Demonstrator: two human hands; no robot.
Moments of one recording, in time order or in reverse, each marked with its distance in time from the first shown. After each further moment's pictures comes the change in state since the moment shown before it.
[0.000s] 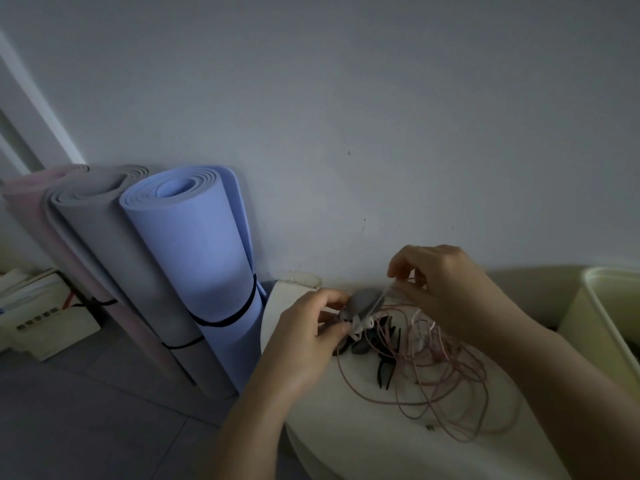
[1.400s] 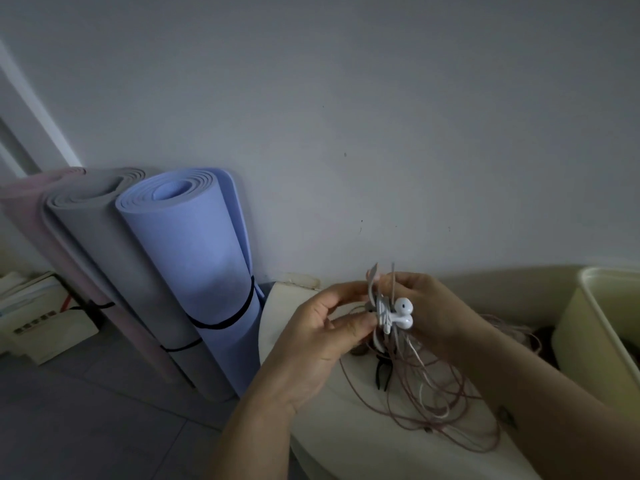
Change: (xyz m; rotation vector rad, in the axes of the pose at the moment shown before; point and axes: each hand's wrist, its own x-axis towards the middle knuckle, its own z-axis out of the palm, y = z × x) left_hand 0.001 0.015 0.011 -0.861 -0.193 -0.095; right_hand -0.002 -0.013 0.028 0.973 -0.148 0.555
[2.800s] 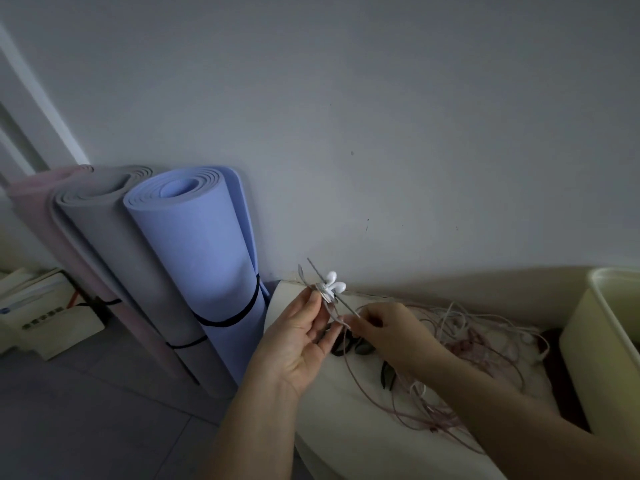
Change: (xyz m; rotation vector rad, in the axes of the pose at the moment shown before) left_hand 0.006 0.002 -0.011 -0.580 0.495 -0.257; right_hand 0.011 0.037 0.033 -0.462 -0.025 0.013
